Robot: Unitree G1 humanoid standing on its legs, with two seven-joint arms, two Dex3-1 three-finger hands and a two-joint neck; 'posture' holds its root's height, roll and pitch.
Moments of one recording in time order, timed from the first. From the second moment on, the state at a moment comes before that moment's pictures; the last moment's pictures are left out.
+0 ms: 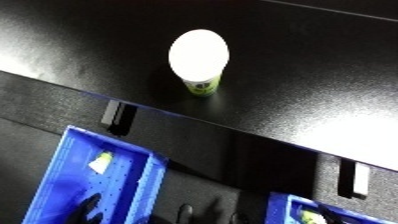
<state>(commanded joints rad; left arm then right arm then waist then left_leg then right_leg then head) -0.27 0.41 -0.22 1.19 -0.55 -0.11 -0.21 -0.29 -0.39 0.32 1.10 0.49 -0.06 0.16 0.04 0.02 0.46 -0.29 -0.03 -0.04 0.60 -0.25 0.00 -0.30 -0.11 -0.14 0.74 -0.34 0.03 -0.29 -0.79</state>
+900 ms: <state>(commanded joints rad) -0.29 0.72 -0.44 0.13 -0.97 0.36 -0.96 -0.24 -0.47 0.31 1.10 0.53 -0.07 0.17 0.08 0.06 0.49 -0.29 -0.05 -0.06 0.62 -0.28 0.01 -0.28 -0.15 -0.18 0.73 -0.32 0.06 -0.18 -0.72</state>
